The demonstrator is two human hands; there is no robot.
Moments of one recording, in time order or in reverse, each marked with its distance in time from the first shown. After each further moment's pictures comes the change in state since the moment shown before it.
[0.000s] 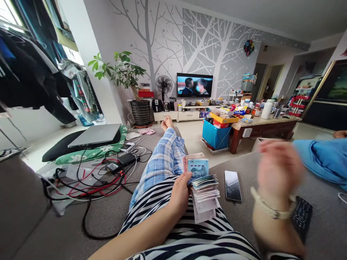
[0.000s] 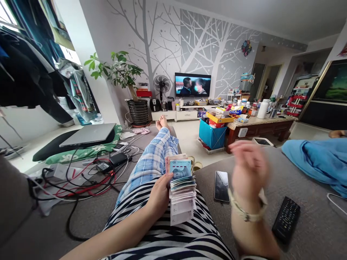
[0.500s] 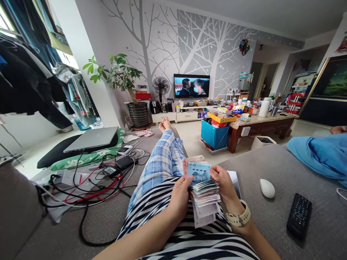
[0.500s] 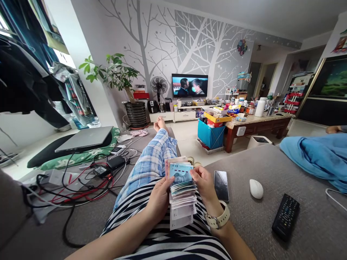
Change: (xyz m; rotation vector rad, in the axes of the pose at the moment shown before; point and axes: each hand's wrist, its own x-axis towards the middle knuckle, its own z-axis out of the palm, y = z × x) left_hand -0.002 -0.003 0.007 -0.031 -0.117 -0.066; right_hand -0.079 0.059 0.033 0.225 -0.399 0.856
